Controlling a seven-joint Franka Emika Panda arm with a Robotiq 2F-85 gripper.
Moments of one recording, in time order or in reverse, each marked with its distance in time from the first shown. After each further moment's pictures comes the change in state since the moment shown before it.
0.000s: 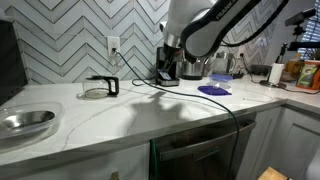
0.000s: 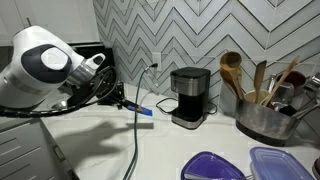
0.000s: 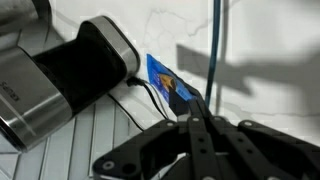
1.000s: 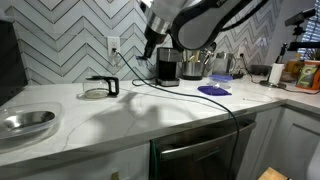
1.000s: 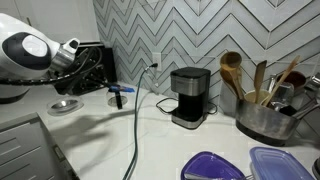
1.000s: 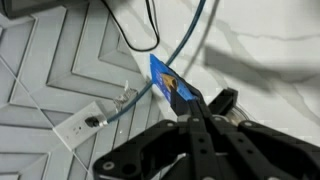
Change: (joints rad) arm 0.076 -0.069 0.085 0.009 -0.008 0.112 -0.122
